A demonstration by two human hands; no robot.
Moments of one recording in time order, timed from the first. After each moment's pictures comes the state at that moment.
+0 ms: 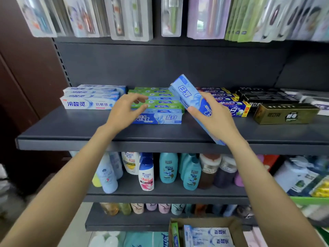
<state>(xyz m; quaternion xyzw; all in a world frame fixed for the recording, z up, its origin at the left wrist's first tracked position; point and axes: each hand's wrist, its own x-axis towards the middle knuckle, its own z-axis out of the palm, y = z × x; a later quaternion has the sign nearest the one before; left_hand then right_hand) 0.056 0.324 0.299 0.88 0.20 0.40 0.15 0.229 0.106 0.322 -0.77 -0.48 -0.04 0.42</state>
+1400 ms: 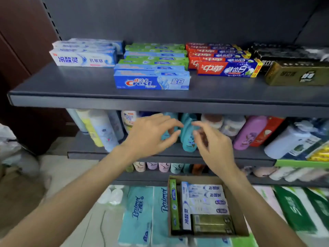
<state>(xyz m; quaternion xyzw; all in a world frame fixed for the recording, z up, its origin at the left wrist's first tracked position) 0.025 0.173 0.232 0.93 0.05 0.36 0.02 0.175 0.036 0.193 -0.71 -0.55 -0.14 0.41</state>
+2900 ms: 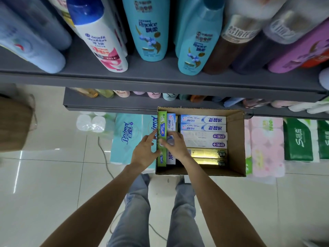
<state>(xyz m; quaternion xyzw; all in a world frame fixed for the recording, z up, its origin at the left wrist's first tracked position) 0.013 0.073 -0.141 0.78 0.46 -0.09 0.42 0.139 0.002 -0.171 -0.79 -0.23 0.49 0.29</state>
